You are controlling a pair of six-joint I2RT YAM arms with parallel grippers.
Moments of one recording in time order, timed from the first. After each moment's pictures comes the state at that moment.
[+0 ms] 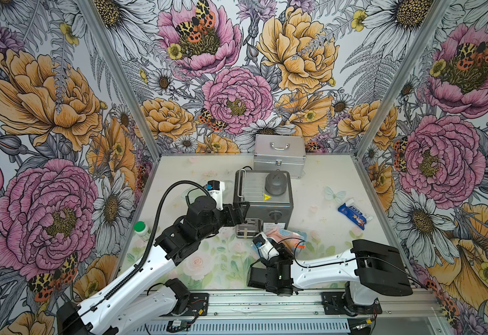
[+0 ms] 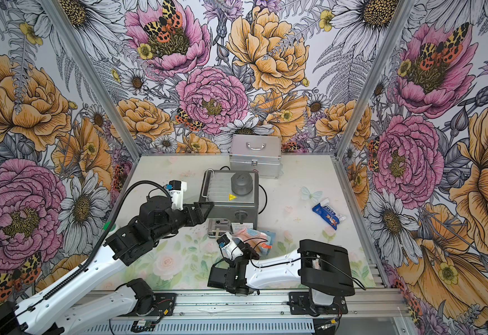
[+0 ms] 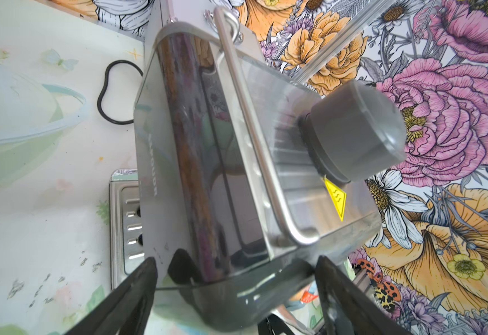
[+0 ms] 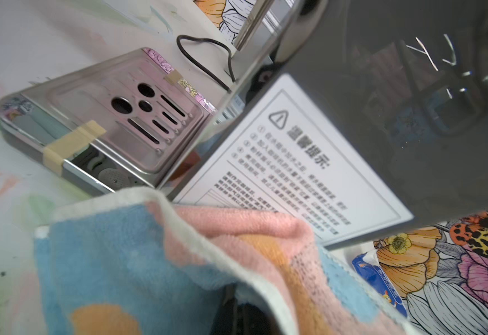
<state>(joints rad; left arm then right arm) -0.71 0.87 0.83 -0.43 -0.01 -0.70 1.46 1.64 0.88 -0.60 1.15 0.64</state>
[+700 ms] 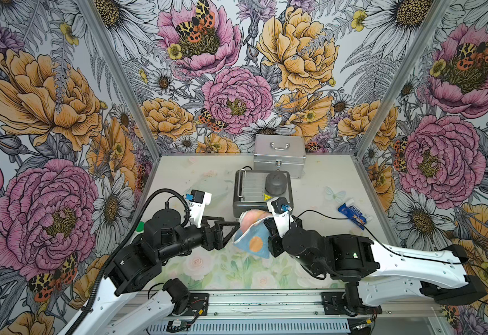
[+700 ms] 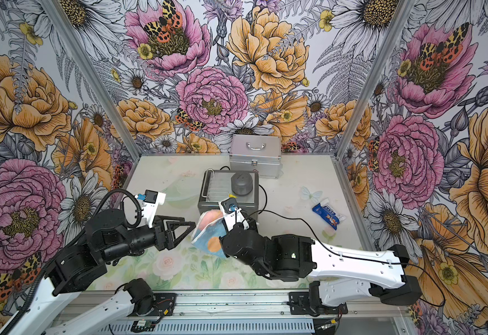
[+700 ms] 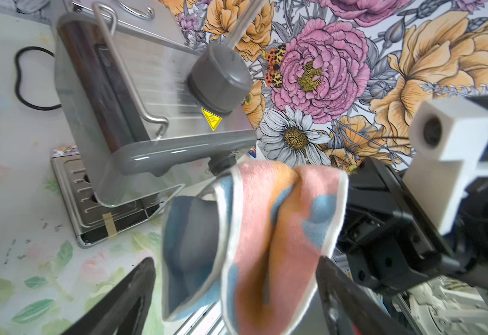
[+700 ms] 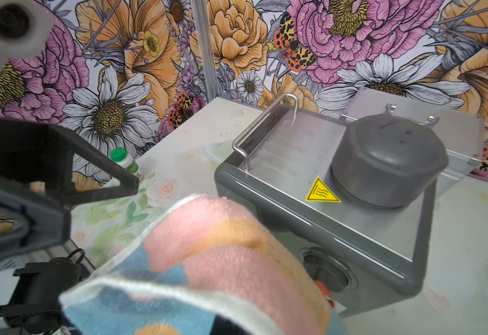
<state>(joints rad) -0.77 0.62 1.01 -0.76 0.26 -0.64 1.41 1.17 1.29 -0.66 0.65 0.47</state>
